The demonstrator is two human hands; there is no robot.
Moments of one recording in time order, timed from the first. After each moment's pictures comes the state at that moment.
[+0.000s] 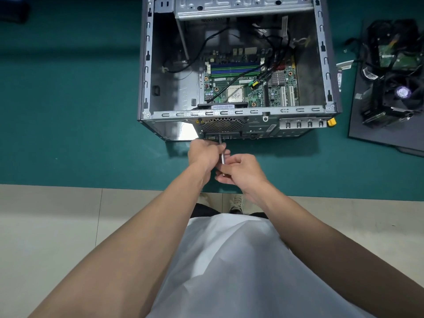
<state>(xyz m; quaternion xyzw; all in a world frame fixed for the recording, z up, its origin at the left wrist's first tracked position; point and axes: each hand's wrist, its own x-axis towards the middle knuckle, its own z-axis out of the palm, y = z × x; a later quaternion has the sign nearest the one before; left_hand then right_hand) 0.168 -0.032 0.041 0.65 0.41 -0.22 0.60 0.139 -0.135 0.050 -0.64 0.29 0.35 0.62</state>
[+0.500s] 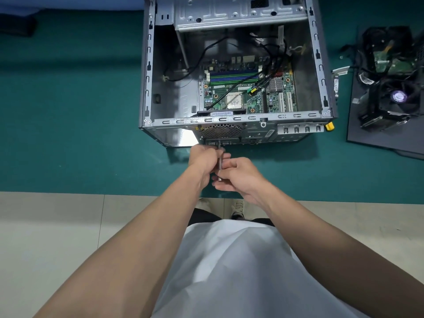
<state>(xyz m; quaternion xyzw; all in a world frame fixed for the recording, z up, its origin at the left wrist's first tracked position) 0.172 -0.031 0.048 0.62 0.42 -0.24 0.62 0.144 -0.133 0.052 -0.63 0.25 0.39 0.62</state>
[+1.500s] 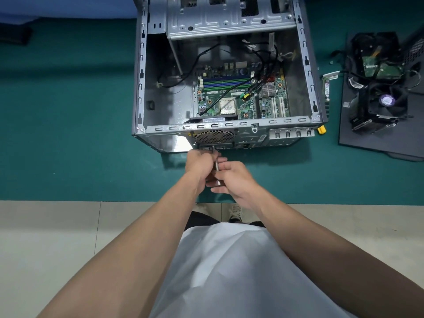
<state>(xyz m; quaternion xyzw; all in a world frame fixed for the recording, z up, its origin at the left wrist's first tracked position) 0.173 -0.038 0.047 0.62 0.42 -0.23 0.62 0.145 -0.133 0.048 -0.62 0.24 0.38 0.65</state>
